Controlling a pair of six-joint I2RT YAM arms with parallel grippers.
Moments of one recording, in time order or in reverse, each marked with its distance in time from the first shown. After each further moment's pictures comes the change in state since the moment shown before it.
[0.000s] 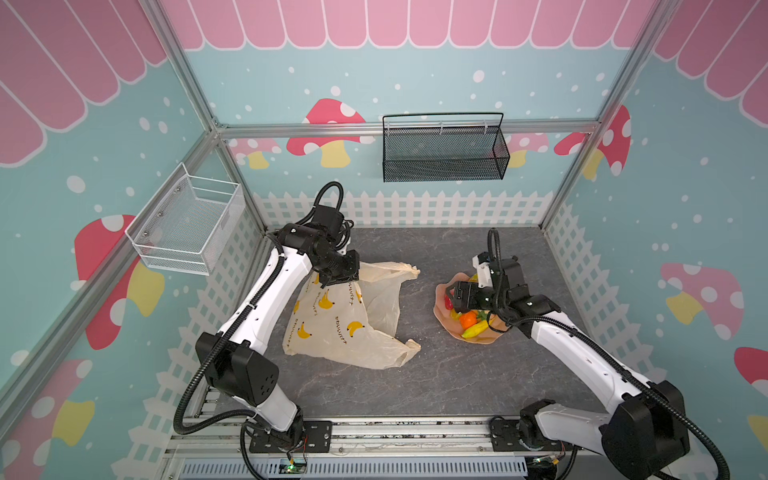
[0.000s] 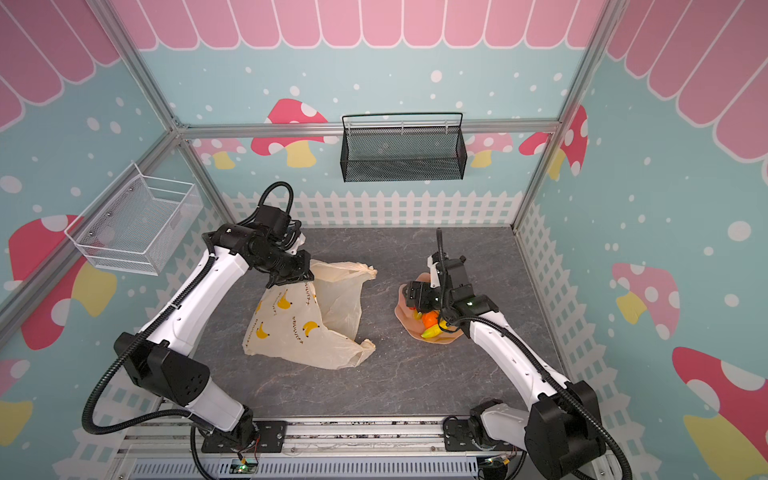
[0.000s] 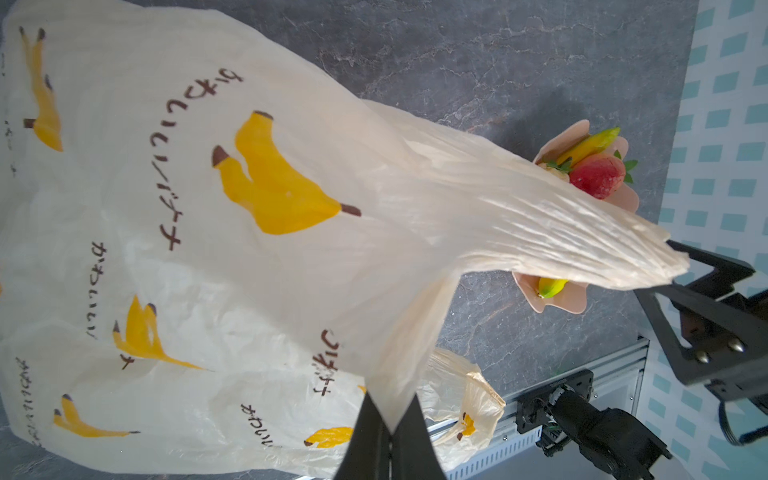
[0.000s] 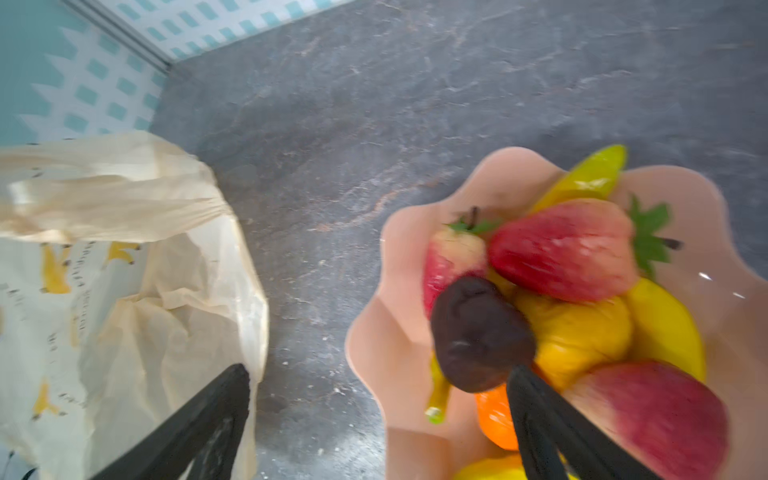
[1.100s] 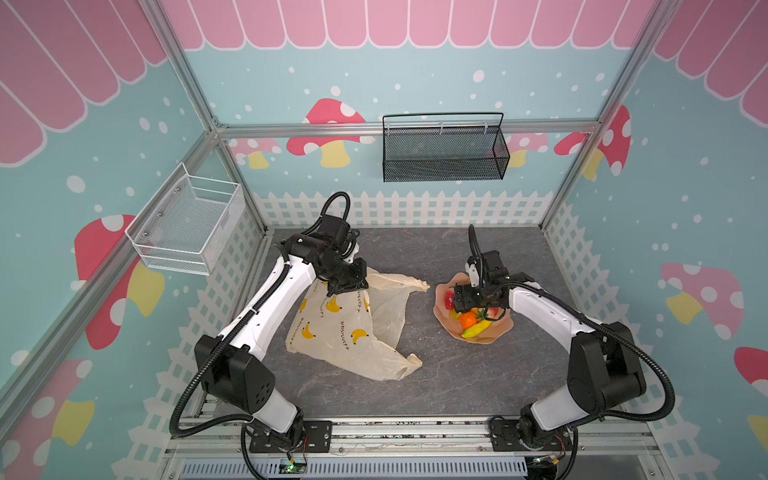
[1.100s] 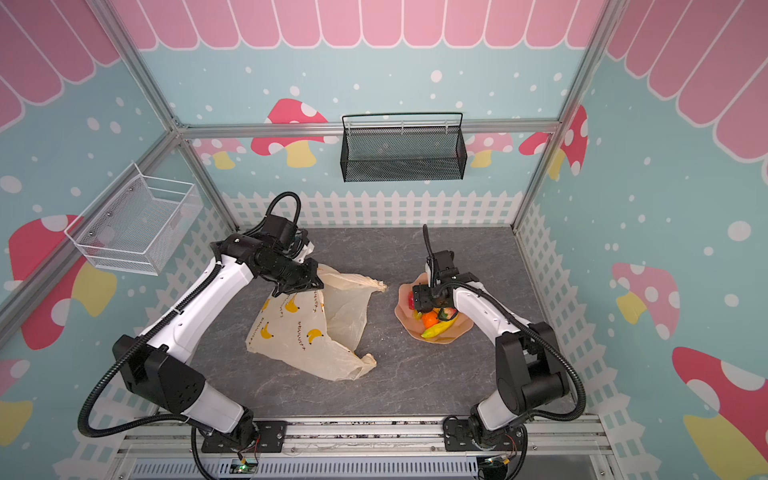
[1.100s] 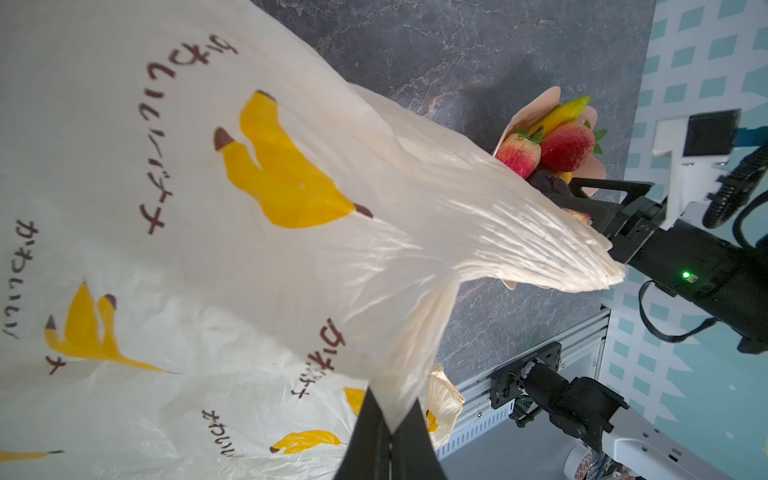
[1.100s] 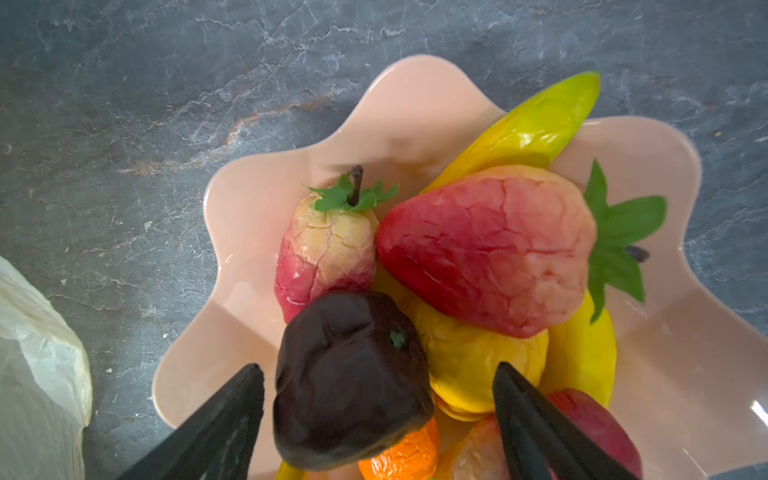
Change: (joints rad) left arm -0.035 -0.047 -0.130 0.098 0.086 -0.047; right arm -0.031 0.335 0.161 -0.160 0.119 -0.184
